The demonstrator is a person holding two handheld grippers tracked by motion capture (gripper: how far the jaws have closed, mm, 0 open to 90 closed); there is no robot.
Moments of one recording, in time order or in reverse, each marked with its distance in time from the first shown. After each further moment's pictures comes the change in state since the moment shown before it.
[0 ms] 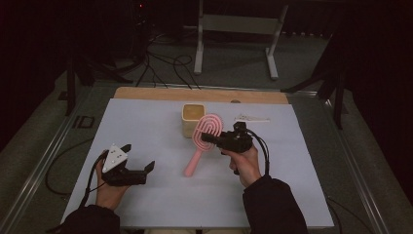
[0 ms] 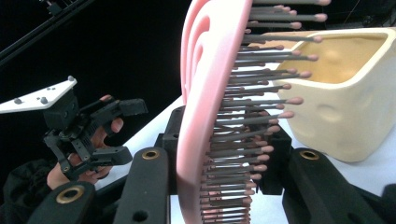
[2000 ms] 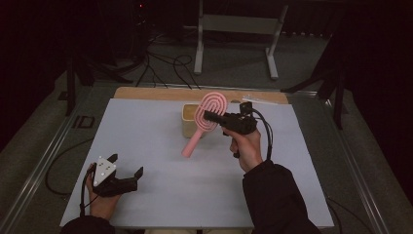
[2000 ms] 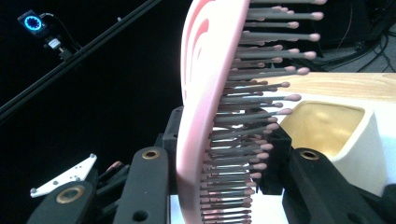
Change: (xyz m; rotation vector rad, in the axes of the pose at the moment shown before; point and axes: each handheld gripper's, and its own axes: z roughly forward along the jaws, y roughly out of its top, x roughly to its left) left arm 0.007 -0.037 -0.012 -0.021 0.147 -0.034; right arm 0.004 0.051 -0.007 -0.108 -0.003 0.050
